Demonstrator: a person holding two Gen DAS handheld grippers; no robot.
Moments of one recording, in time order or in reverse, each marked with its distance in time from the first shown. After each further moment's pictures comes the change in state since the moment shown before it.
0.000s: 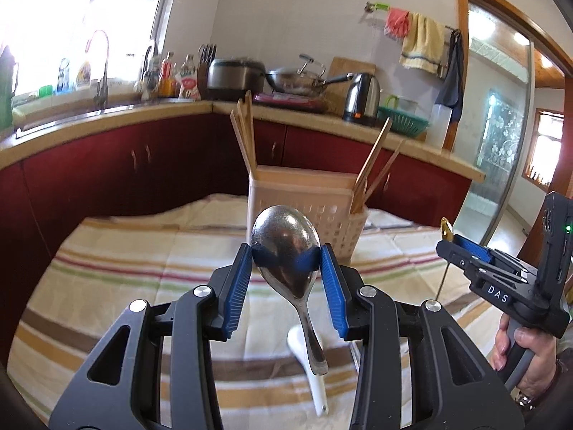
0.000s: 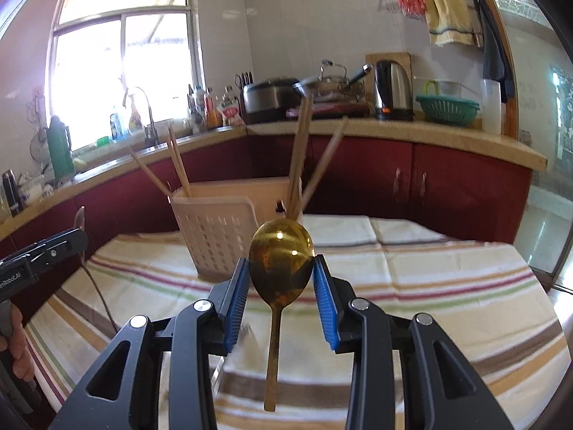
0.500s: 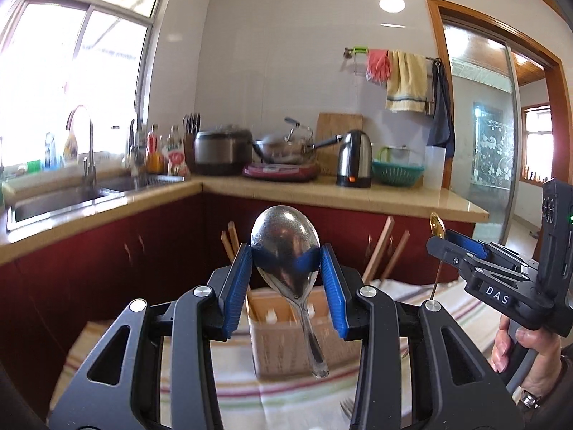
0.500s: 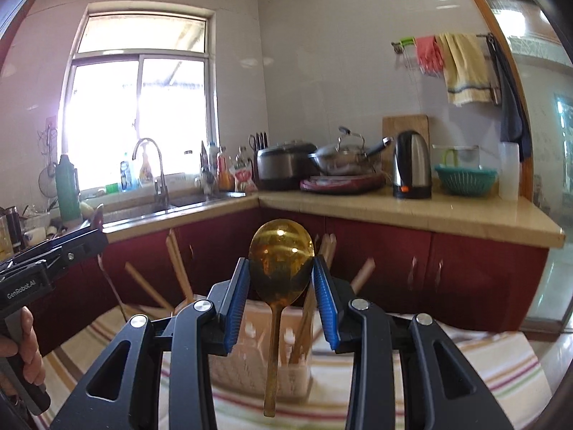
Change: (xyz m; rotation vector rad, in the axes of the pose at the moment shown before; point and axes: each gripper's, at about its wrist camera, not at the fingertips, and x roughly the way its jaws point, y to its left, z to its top) left arm 0.024 -0.015 0.106 0.126 -0.222 0.009; right arm 0.023 0.004 0.100 -0.057 -0.226 0.041
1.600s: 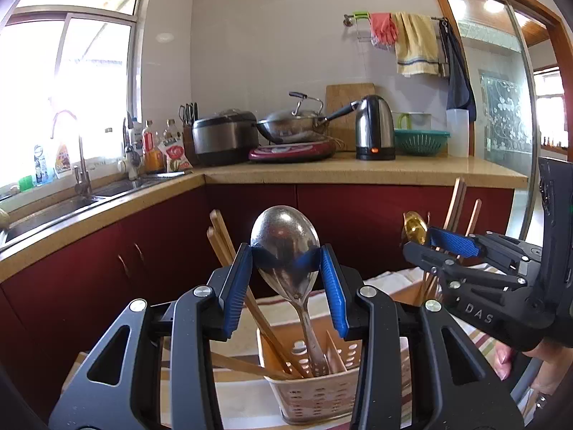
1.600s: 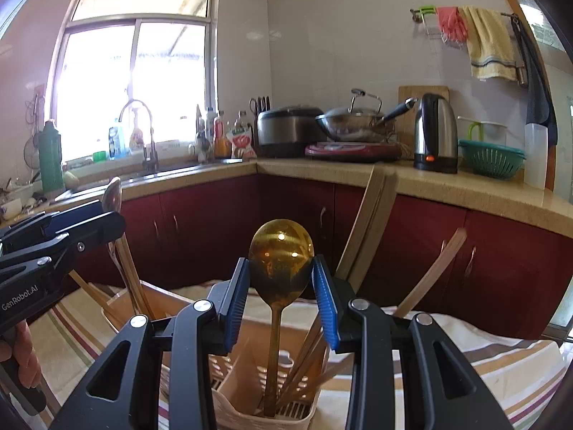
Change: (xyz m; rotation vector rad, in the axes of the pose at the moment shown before) left arm 0.118 0.010 -0.031 0.098 0.072 0.058; right arm 0.110 -0.001 -0.047 -0.034 0.120 0.004
